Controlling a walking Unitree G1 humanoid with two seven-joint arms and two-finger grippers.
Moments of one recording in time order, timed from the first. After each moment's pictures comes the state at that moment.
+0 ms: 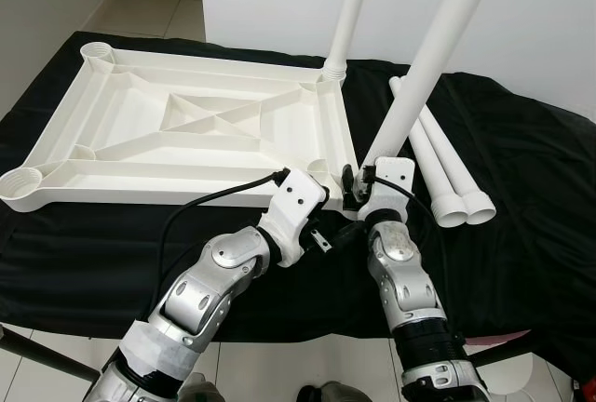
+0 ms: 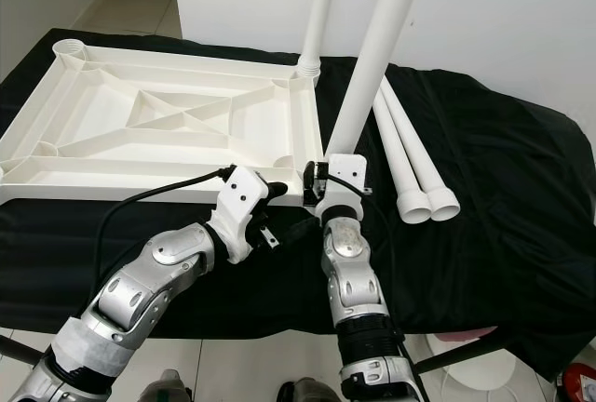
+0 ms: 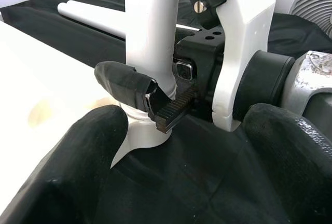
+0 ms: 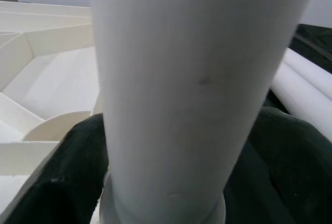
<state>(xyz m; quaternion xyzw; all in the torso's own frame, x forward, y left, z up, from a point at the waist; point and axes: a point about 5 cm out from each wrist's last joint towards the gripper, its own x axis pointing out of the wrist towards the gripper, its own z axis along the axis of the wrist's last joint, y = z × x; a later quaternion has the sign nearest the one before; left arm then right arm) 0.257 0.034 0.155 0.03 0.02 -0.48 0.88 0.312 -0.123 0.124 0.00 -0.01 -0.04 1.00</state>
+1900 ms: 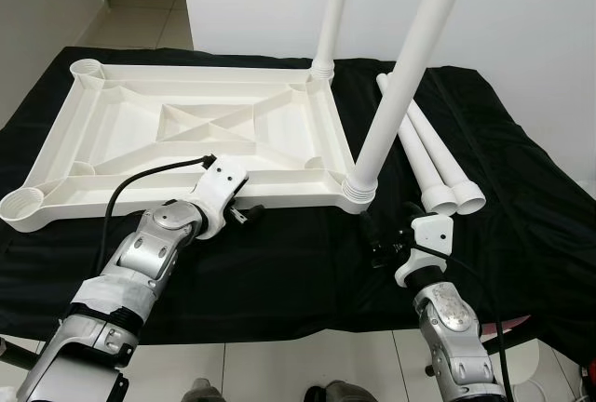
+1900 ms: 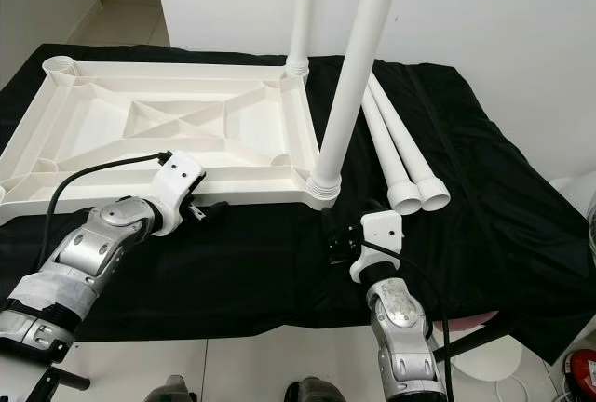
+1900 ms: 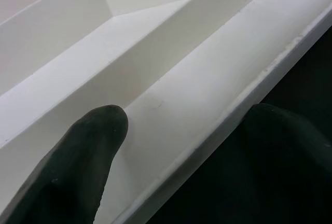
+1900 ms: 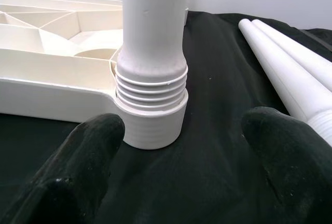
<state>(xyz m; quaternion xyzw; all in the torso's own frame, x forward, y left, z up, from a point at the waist) 0.328 0.138 0.119 0.18 0.16 -0.29 0.92 0.252 -0.163 0.097 -0.03 -0.04 0.09 0.99</state>
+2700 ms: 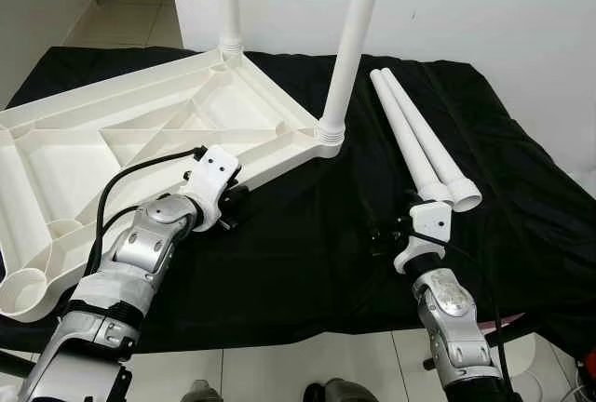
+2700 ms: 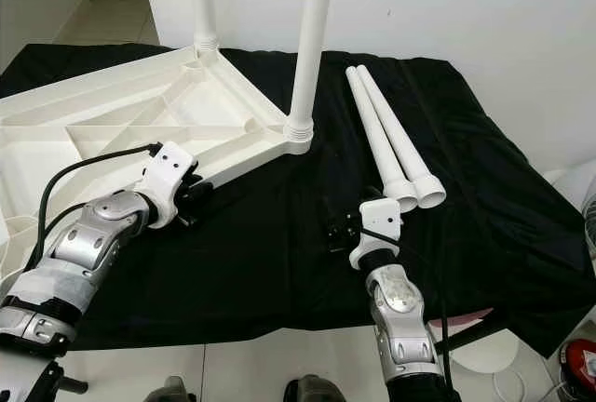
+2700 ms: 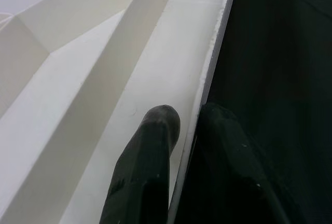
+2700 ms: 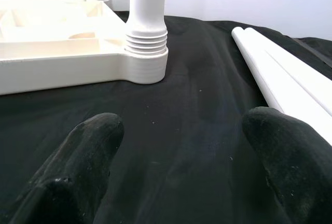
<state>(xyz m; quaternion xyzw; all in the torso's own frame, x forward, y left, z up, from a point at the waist) 0.333 0.138 0.125 0.16 0.15 -0.28 0.93 0.265 -0.163 0.104 -0.04 -0.06 0.09 0.99</state>
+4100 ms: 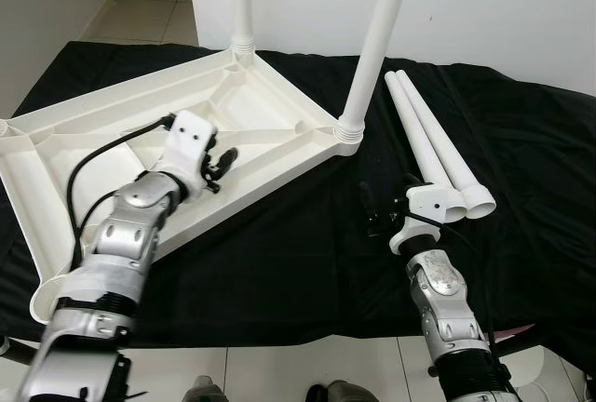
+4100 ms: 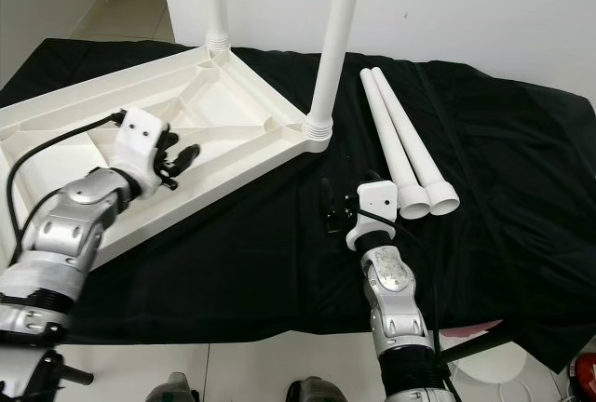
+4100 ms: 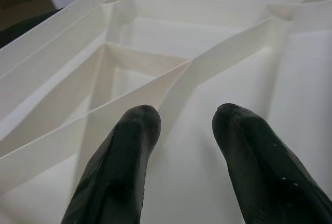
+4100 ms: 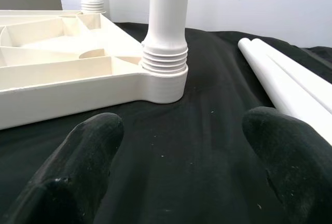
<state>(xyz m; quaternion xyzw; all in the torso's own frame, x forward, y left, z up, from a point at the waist) 0.345 0.189 0.162 0.15 0.06 -0.20 0.97 0.286 -0.157 0.108 -0.03 -0.08 0.07 0.99</state>
